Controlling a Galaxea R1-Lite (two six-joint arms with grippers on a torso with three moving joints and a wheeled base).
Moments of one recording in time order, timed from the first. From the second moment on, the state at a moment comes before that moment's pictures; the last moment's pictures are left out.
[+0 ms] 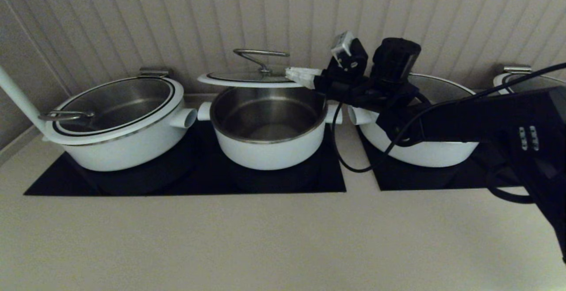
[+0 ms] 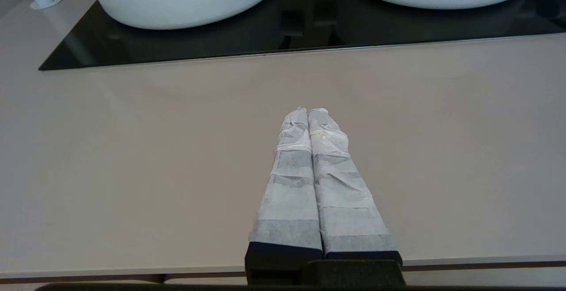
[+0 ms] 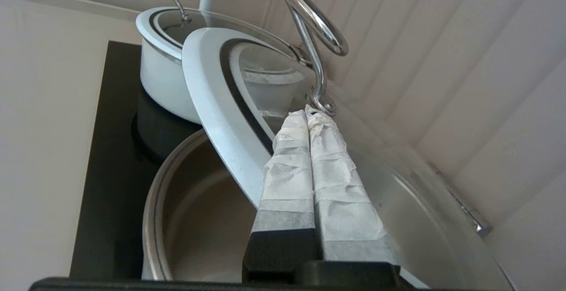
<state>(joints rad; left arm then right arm) 0.01 0.00 0.00 0.00 -0.01 0.05 0.45 2.26 -1.76 -0.78 0.76 -0.31</state>
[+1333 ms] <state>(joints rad) 0.01 0.00 0.00 0.00 -0.01 0.05 0.47 2.14 -1.44 -0.88 0.77 -0.31</state>
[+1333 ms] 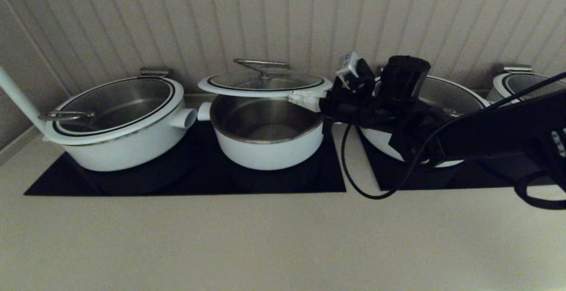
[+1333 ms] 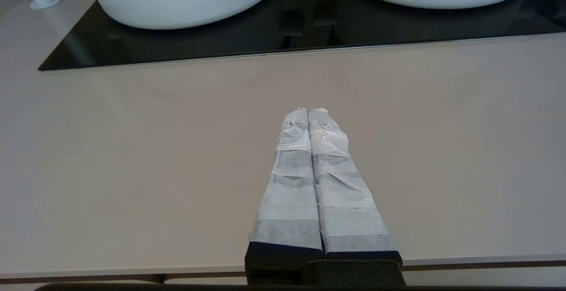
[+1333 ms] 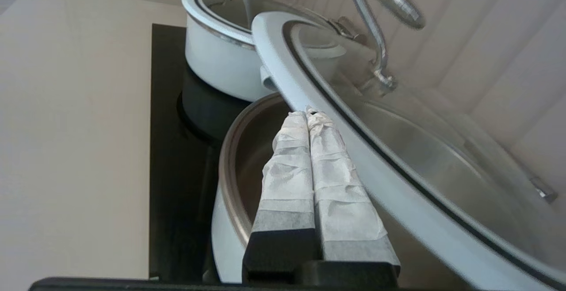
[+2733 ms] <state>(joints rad) 0.01 0.00 0.00 0.00 -0.01 0.05 0.39 2.18 -1.60 -0.88 0.76 -0.21</state>
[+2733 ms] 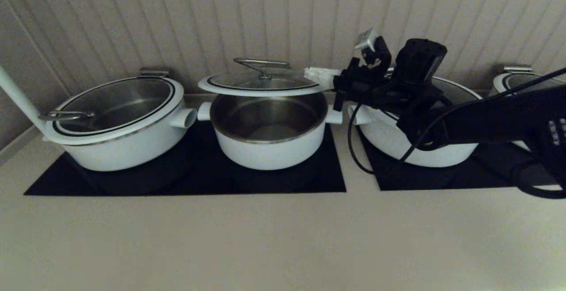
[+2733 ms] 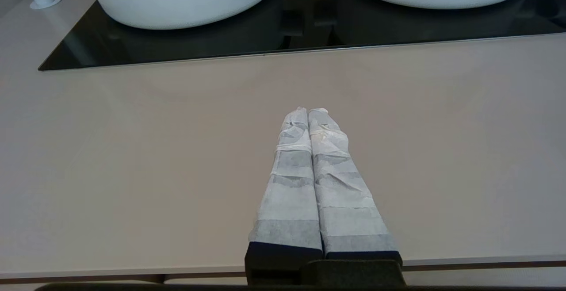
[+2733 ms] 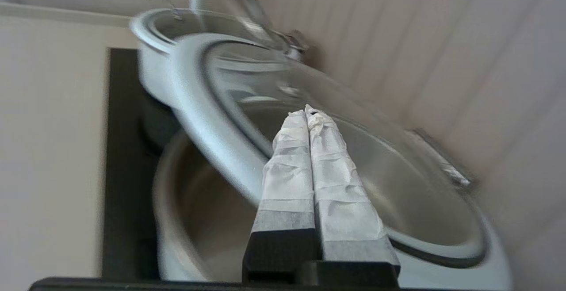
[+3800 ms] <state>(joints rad) 0.01 0.00 0.00 0.00 -0.01 0.05 0.40 2.27 -1.61 -0.91 0.76 -0.29</state>
